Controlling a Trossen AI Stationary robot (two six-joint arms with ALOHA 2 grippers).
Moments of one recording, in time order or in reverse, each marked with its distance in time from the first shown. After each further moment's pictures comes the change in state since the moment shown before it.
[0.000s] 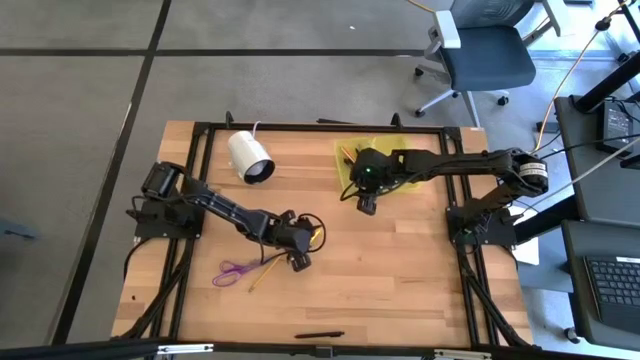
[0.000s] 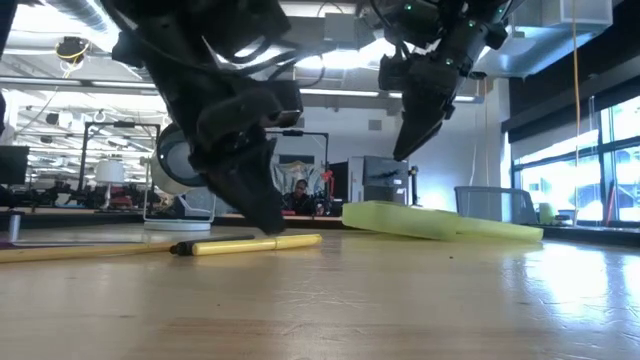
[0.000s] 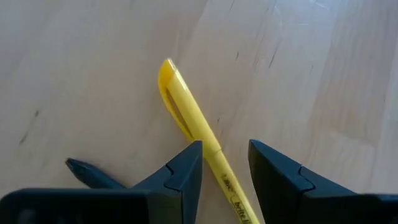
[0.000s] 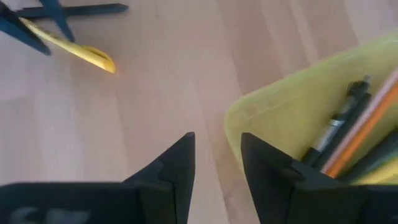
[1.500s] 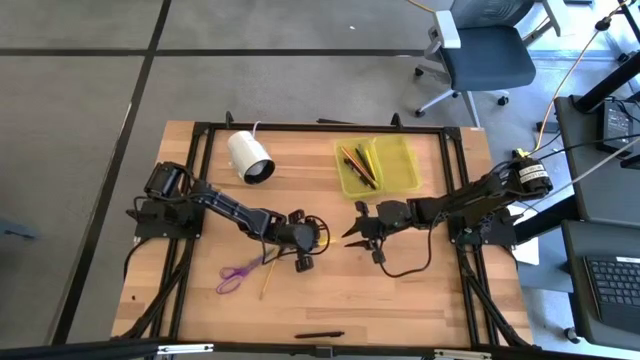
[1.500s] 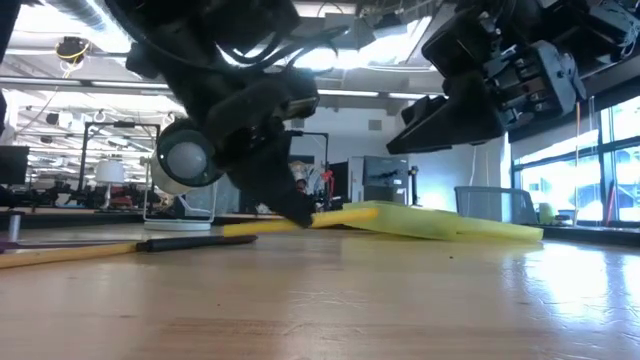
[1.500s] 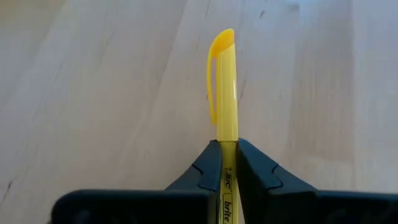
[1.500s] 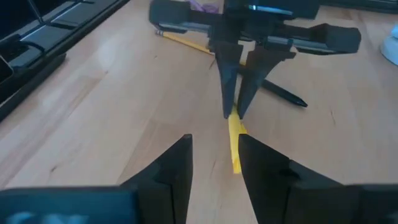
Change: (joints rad) left arm 0.022 0.018 -0.003 0.151 0.043 0.168; right arm 0.354 0.000 -0.518 1.068 -0.097 -0.142
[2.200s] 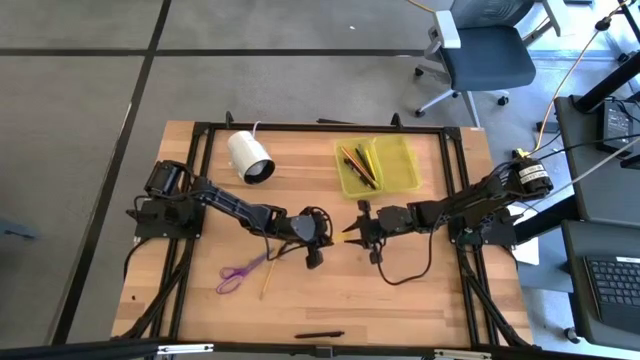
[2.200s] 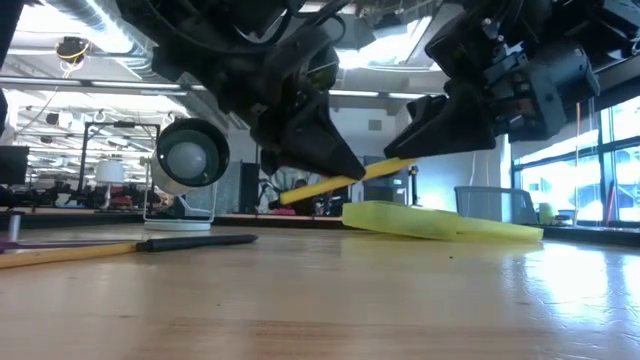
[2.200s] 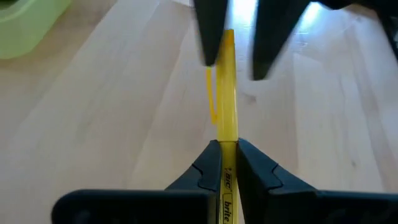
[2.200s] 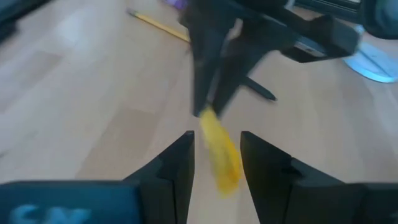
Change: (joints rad) left arm 0.038 -0.003 0.002 0.236 0.057 -0.027; right arm 0.045 0.000 0.001 -0.019 0.192 -0.076
